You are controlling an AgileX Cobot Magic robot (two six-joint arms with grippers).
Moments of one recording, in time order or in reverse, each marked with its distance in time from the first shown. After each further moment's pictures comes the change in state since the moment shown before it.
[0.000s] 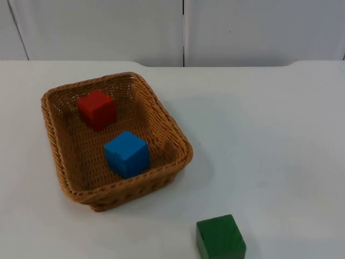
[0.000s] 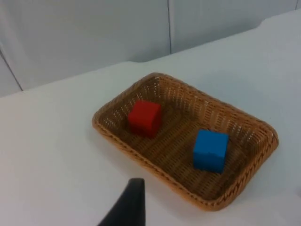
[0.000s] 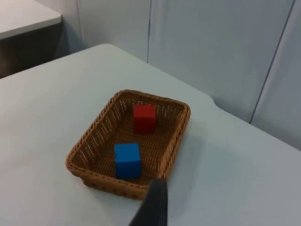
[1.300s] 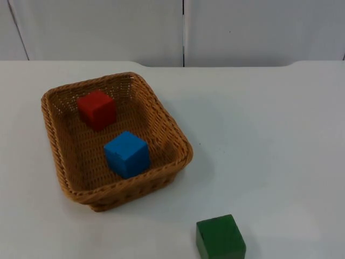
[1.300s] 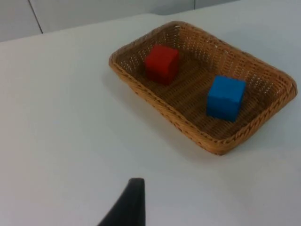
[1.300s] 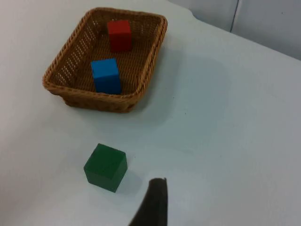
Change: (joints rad) right arm 0.000 -0.195 0.077 0.000 0.326 0.063; left arm 0.000 -0.278 0.106 0.139 0.202 -0.183
